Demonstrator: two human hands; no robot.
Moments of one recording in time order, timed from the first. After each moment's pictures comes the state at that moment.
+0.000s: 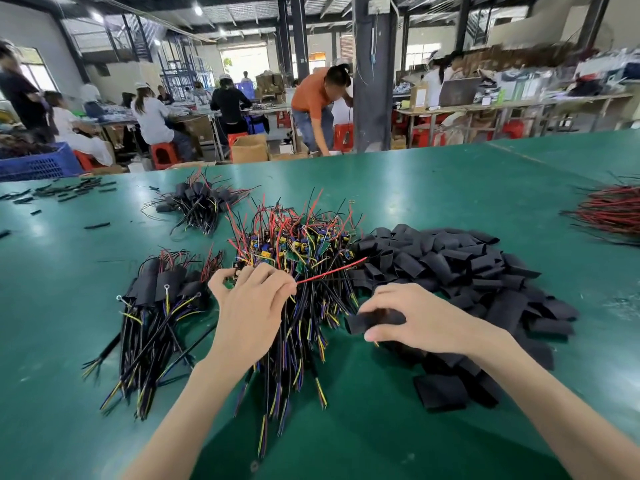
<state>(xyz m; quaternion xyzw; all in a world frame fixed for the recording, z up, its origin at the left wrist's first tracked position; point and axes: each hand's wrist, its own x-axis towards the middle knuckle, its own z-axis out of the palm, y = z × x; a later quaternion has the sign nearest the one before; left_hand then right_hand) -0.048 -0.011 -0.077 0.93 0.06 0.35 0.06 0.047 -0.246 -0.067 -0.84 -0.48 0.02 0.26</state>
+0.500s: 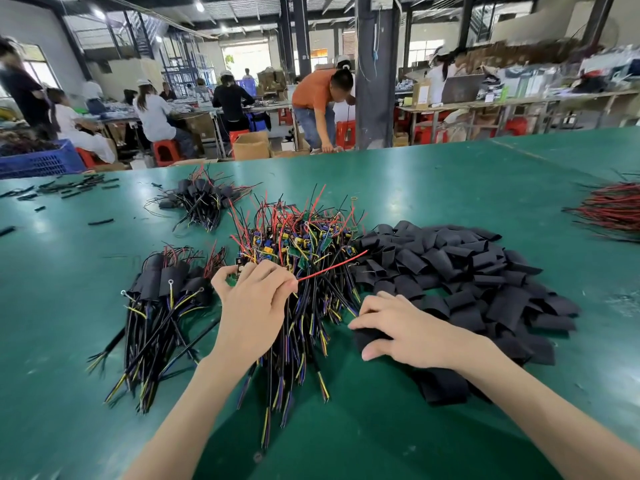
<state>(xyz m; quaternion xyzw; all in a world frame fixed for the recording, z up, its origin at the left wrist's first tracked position) -0.053 -0.014 -0.077 0.93 0.06 0.36 0.10 0.037 -0.232 -0.088 -0.85 -0.51 0.04 0.12</state>
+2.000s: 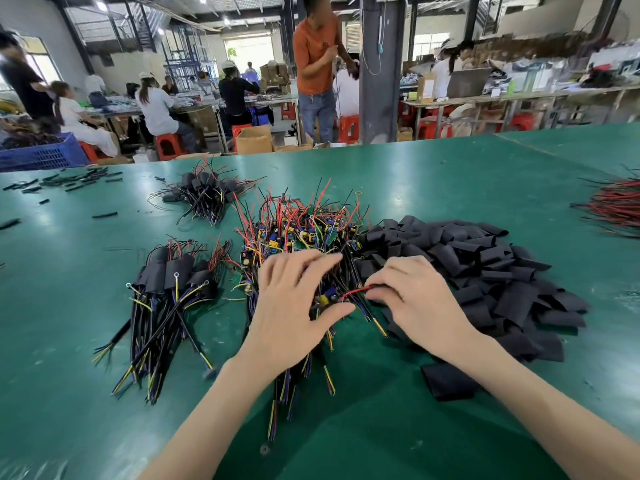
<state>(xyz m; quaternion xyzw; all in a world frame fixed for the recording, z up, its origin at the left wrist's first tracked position) -0.057 -0.043 -0.073 0.92 -0.07 0.36 0.11 0.023 -0.225 -0.066 -0.81 -0.45 -0.29 0.25</state>
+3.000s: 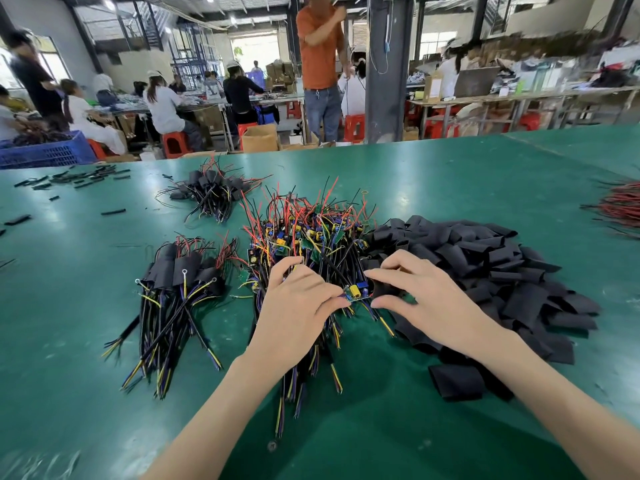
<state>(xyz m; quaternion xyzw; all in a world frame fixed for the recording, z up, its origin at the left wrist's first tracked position) -0.050 -0.039 -0.081 0.91 -0.11 0.40 0.09 0.028 -0.236 -0.062 -0.82 -0.48 -0.17 0.24</state>
